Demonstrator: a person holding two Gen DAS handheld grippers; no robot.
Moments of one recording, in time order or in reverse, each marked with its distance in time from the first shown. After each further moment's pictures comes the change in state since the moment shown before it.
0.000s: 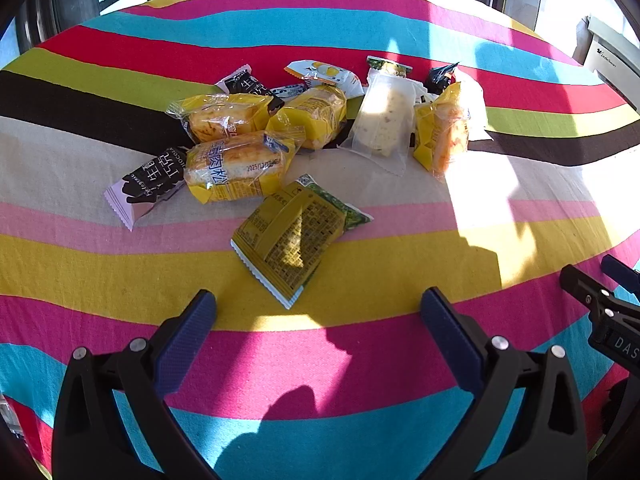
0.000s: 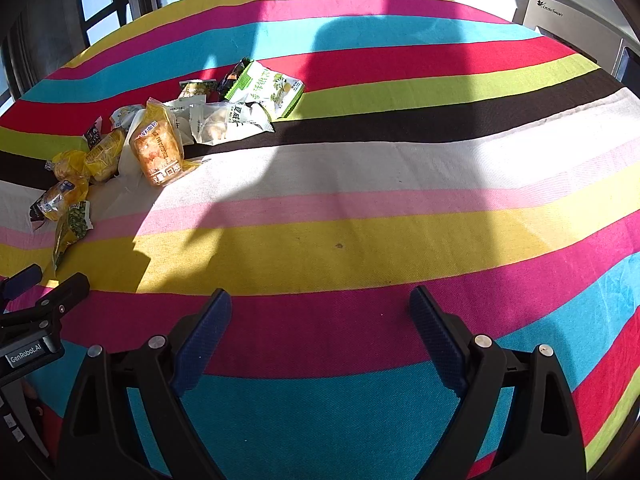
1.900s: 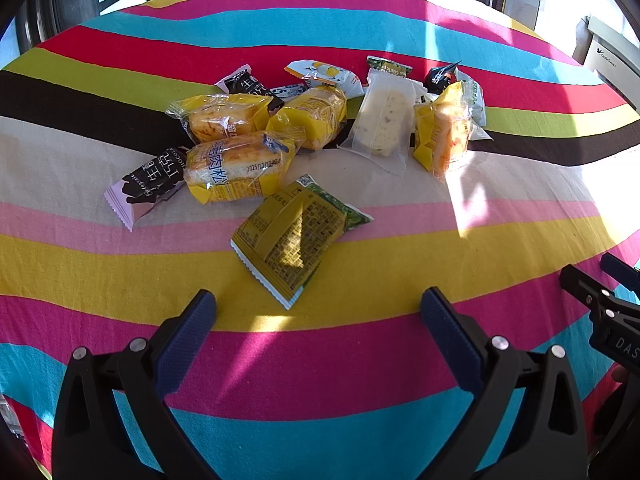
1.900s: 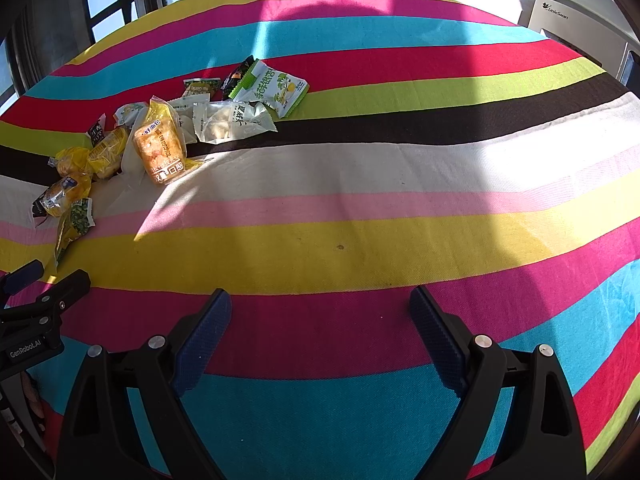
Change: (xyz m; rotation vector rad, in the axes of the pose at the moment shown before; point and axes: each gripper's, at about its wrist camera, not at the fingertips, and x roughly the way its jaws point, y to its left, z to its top) left arm 0.000 0.002 0.001 0.000 -0.001 -0.001; right arm 0.003 -0.002 0.000 -0.020 -0.002 0.013
